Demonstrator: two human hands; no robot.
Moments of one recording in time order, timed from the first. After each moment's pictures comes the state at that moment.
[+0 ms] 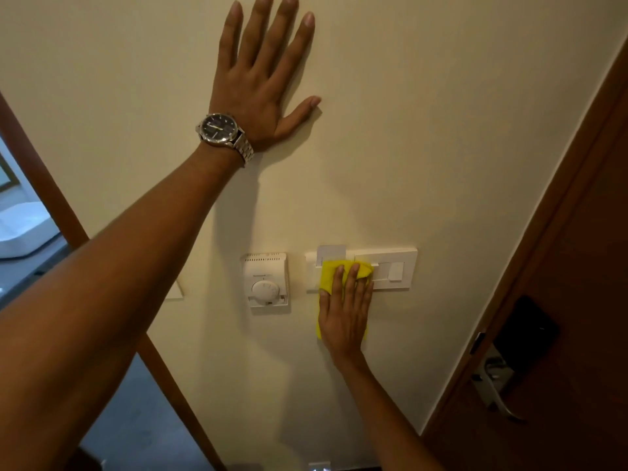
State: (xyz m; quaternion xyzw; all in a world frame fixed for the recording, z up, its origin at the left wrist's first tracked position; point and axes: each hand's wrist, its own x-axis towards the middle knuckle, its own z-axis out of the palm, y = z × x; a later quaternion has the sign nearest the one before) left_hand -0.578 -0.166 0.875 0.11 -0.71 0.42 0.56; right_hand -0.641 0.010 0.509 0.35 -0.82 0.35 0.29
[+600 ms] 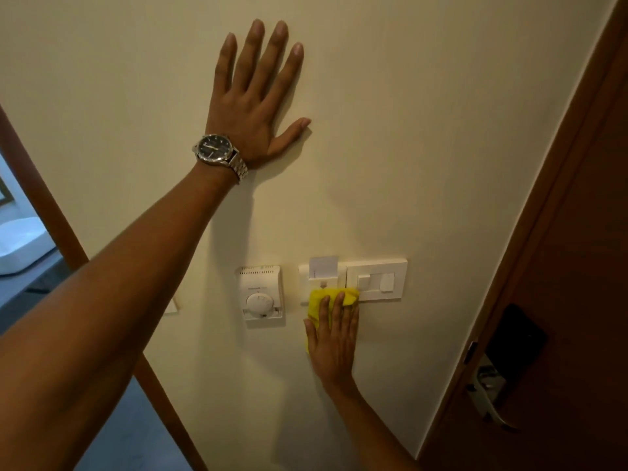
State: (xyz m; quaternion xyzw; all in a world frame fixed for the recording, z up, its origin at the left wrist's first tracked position) left_hand -0.573 -0.158 0.879 0.11 -0.71 0.42 0.55; right_hand -0.625 0.018 0.484 0.38 -0.84 0.32 0.24
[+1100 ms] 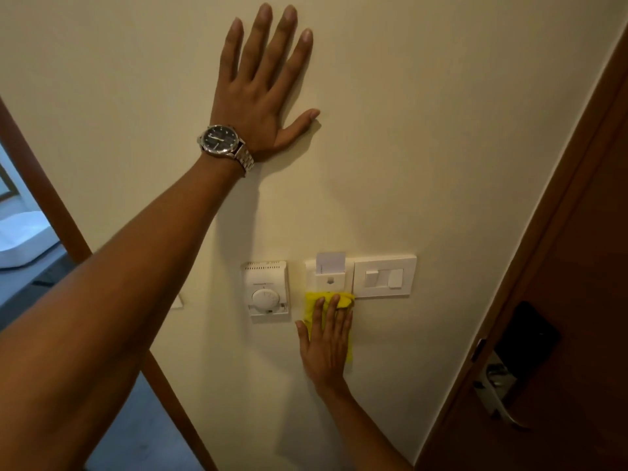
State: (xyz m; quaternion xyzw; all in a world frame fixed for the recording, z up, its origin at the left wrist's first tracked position) left_hand -0.571 -0.158 0.879 0.12 -0.72 0.42 0.54; right_hand -0.601 -0.003 0.481 0.36 -0.83 0.35 0.23
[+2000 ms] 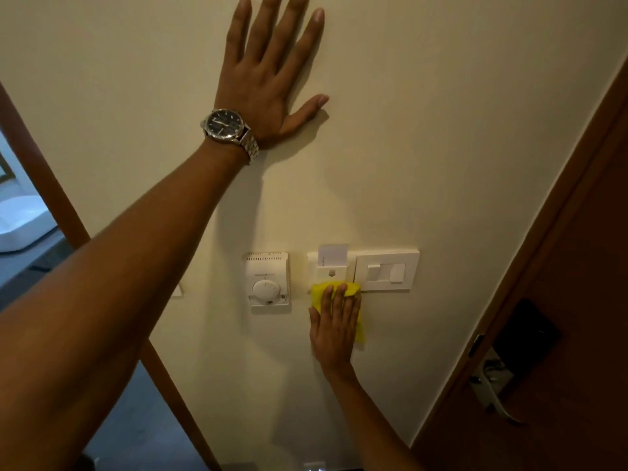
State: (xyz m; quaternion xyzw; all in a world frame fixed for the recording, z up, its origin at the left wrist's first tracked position) left_hand -0.570 -0.155 0.880 0.12 -0.73 0.40 0.54; right_hand -0.620 0.002 0.483 0.36 -0.81 0.37 0.27
